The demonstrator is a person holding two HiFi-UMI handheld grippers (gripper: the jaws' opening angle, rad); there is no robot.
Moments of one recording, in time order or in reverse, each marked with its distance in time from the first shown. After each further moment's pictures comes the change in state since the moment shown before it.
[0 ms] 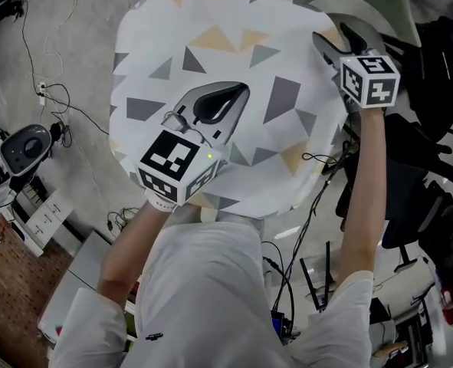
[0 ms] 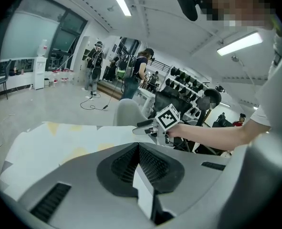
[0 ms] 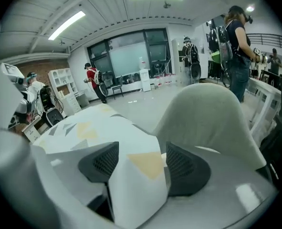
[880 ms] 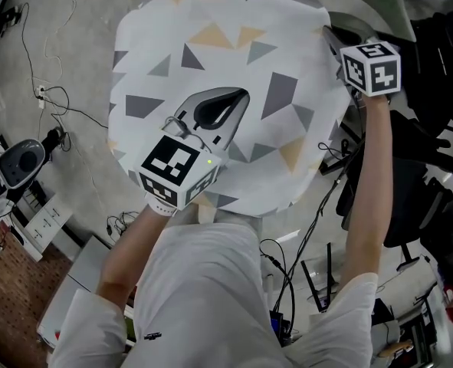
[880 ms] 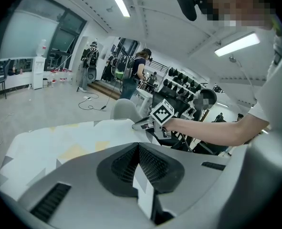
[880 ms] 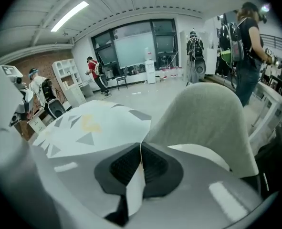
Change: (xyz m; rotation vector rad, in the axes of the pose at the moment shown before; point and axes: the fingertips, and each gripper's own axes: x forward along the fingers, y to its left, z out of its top) left arm -0.014 -0.021 -0.008 0.007 -0.007 -0.015; right arm -0.013 0.001 0.000 -0.064 0.117 0.033
